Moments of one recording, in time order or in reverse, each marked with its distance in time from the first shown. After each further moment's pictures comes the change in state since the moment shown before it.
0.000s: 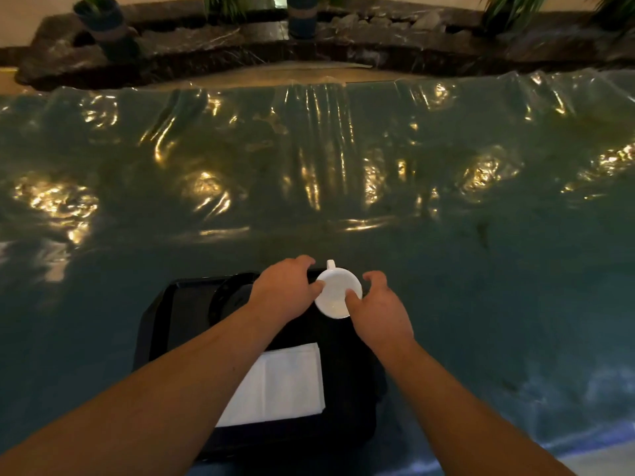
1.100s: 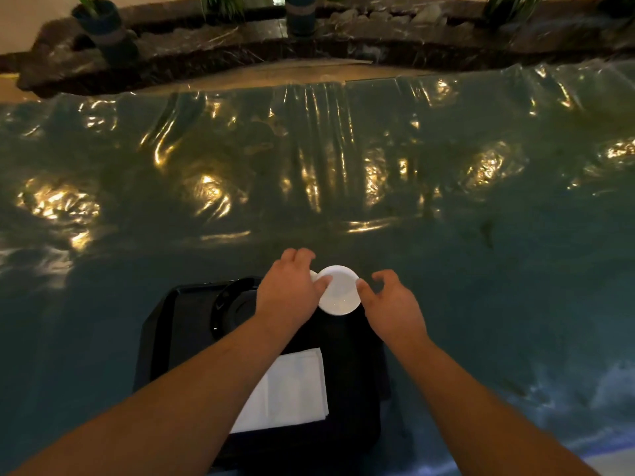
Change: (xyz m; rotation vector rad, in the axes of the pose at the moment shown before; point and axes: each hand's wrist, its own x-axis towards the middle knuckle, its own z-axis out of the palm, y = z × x) left_hand 0.003 0.003 0.013 -0.065 0.243 0.021; right_hand 0.017 0.009 -0.011 0.047 0.008 0.054
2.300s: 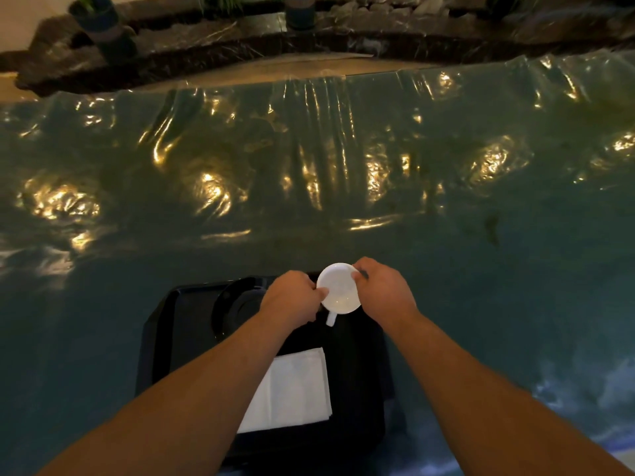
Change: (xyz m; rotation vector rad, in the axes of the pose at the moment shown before) left_hand 0.008 0.001 -0.001 -0.183 -0.375 -0.338; right_hand 0.033 -0.019 0.006 -0.168 -0.069 -0.170
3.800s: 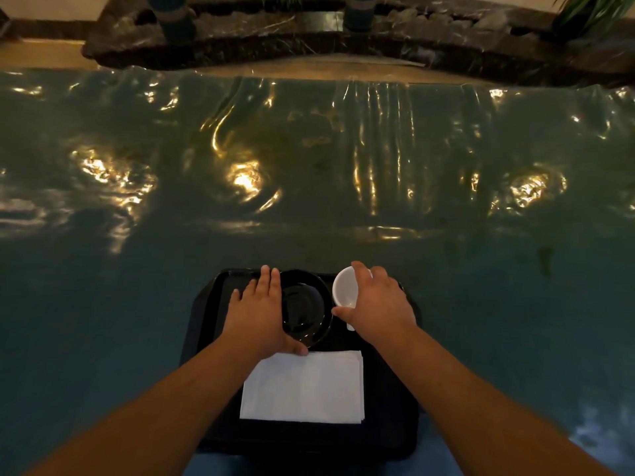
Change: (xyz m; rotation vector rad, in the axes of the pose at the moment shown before) left_hand -0.027 -0.133 -0.032 0.532 0.086 0.014; right_hand -0.027 -0.073 0.045 -0.352 -0.096 -0.186
